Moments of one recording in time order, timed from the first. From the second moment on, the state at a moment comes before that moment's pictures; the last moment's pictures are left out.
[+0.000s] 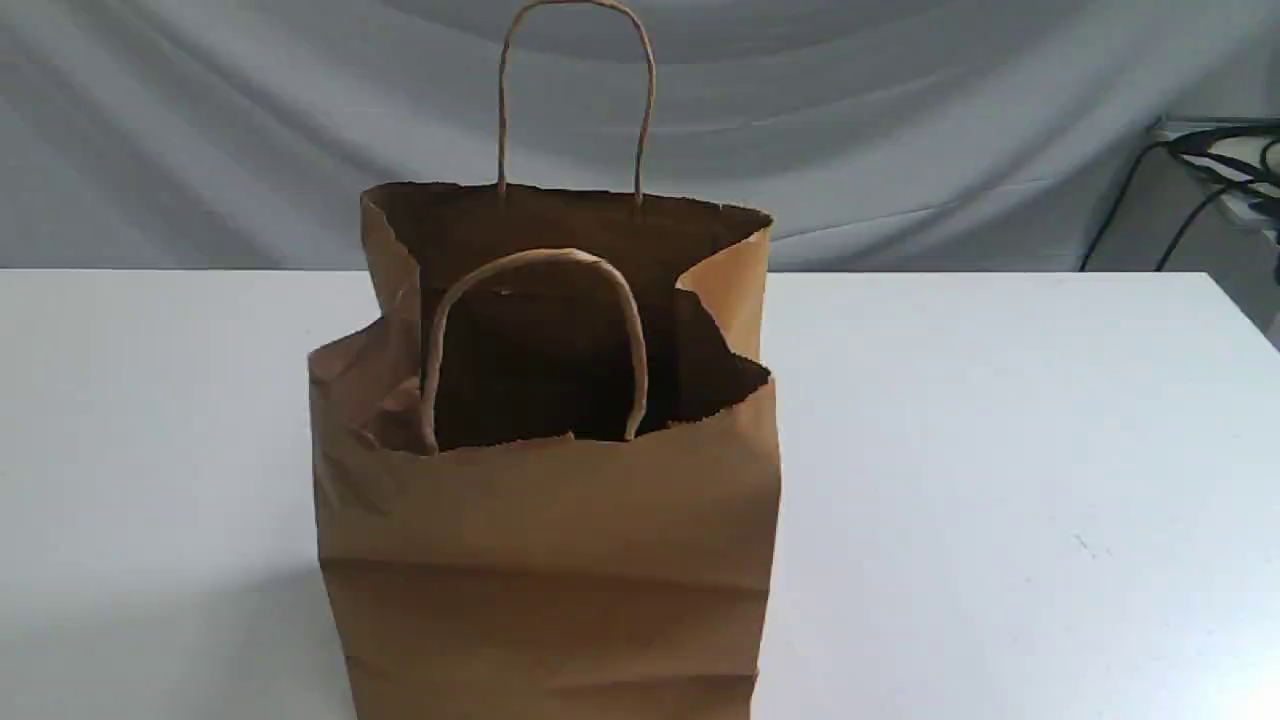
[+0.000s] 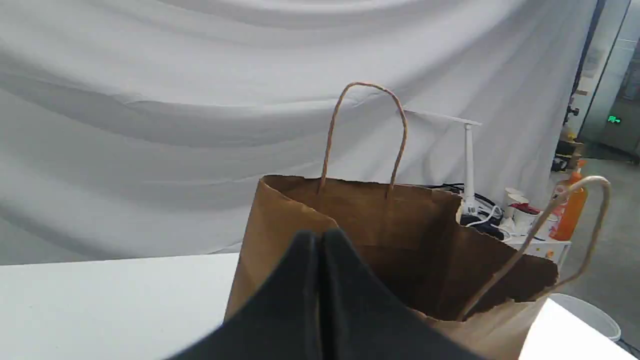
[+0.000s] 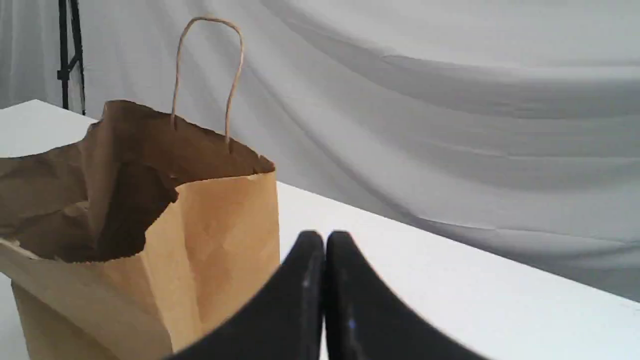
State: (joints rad) left arm -0.44 0.31 -0.33 -0.25 0.08 0.01; right arm 0.28 0.53 -0.59 0.60 0.31 -0.65
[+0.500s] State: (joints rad) left arm -0.44 0.31 -0.33 -0.24 0.08 0.01; right arm 0.04 0.09 -0.22 0.76 0.15 -0.65
